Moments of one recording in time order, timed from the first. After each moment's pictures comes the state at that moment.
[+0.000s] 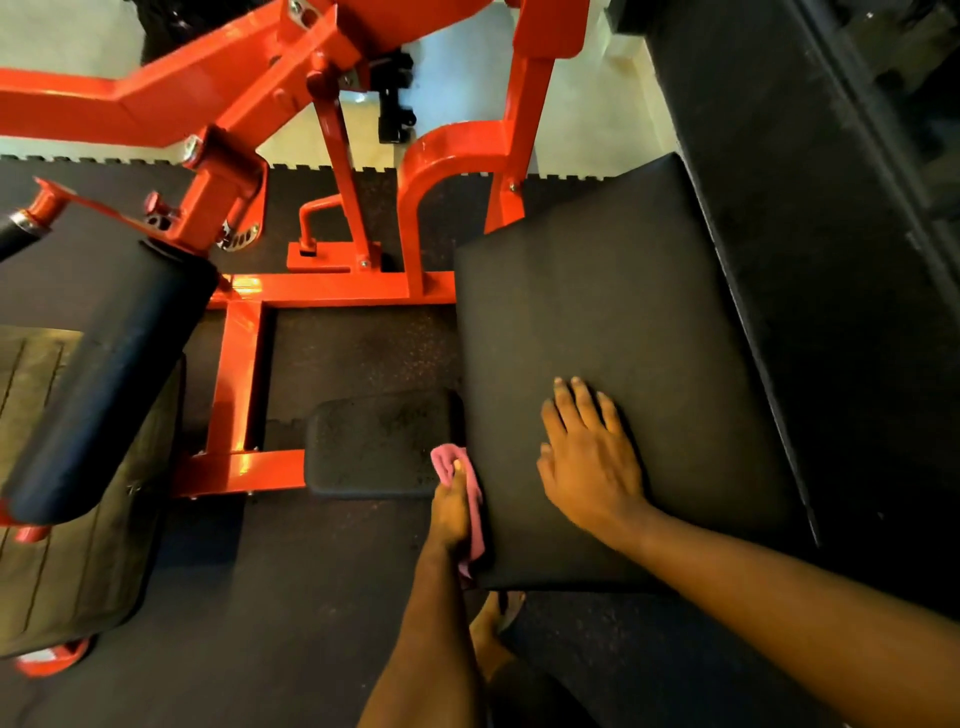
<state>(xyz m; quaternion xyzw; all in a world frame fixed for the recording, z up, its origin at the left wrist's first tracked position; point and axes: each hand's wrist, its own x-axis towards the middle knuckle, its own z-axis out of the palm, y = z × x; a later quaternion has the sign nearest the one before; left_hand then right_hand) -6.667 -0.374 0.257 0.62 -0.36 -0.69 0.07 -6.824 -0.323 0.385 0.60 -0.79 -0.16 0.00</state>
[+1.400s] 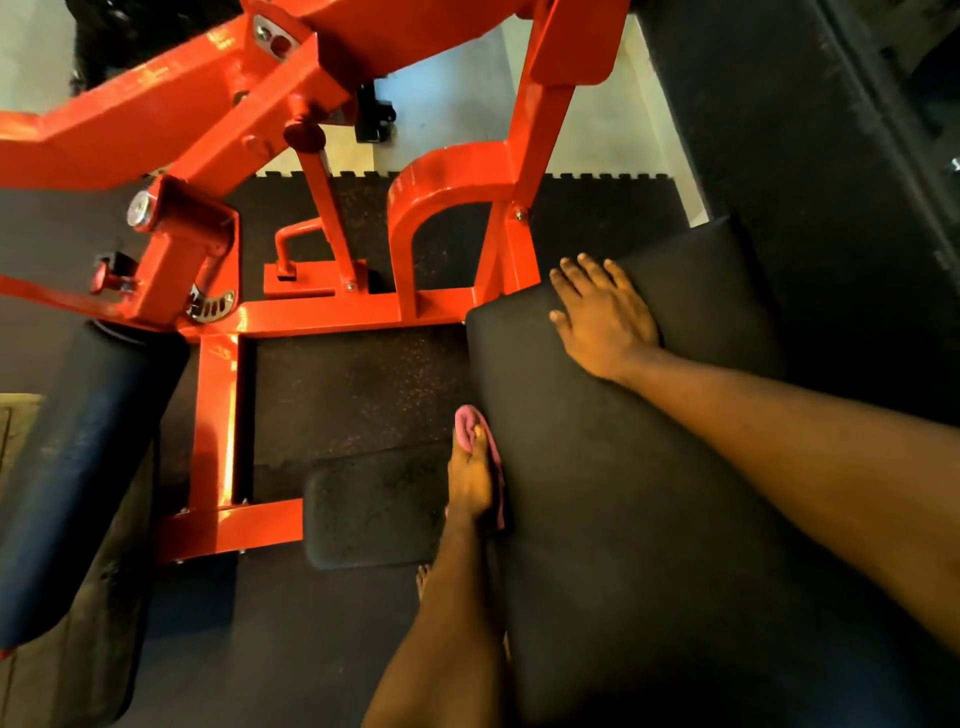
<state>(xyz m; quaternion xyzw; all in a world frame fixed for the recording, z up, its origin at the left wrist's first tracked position) -6.746 -0.519 0.240 0.57 -0.41 -0.69 0.18 -6.963 -0.568 0.382 0.58 -0.80 -0.16 0.00</state>
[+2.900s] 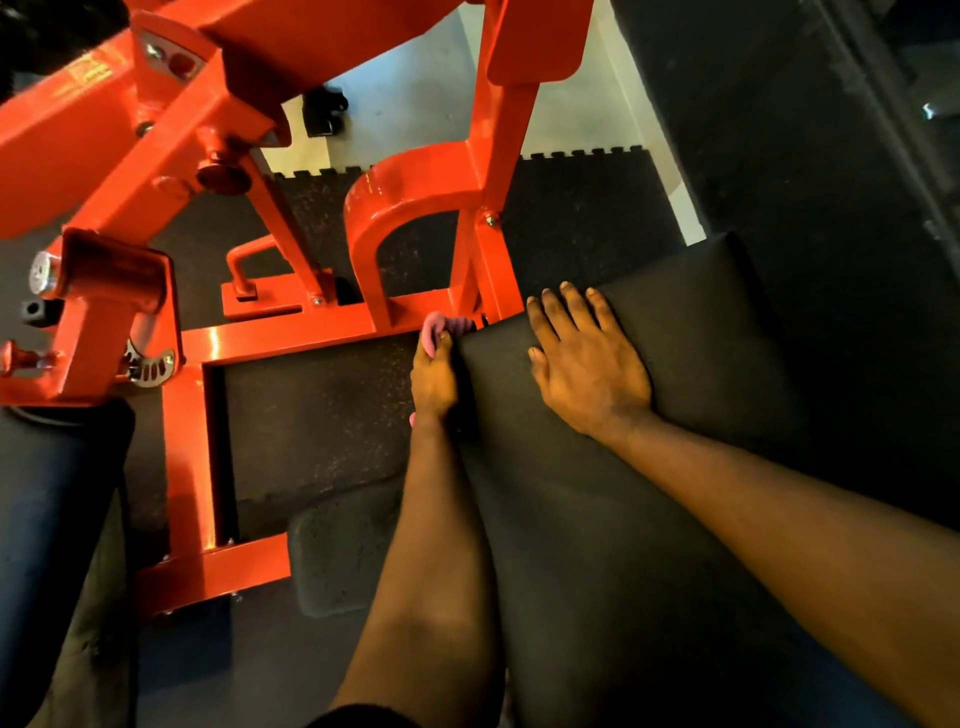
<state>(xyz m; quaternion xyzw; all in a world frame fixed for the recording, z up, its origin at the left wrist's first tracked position) -6.834 -0.687 0.253 0.55 -0.46 -0.67 0.20 -6.959 -0.571 0.368 0.57 -0.80 -0.19 0.05</state>
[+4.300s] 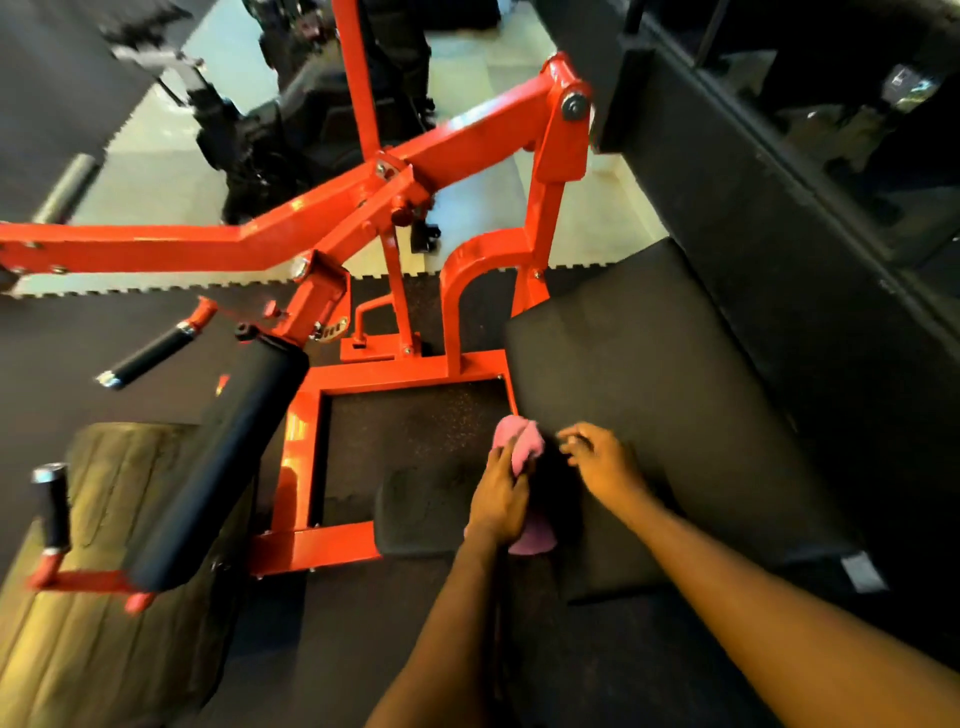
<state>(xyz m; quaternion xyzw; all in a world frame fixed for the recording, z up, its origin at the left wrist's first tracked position) -6.614 -0.418 0.373 0.42 -0.73 -0.53 0.12 -6.767 -0.360 0.392 0.33 -0.82 0.38 -0.27</state>
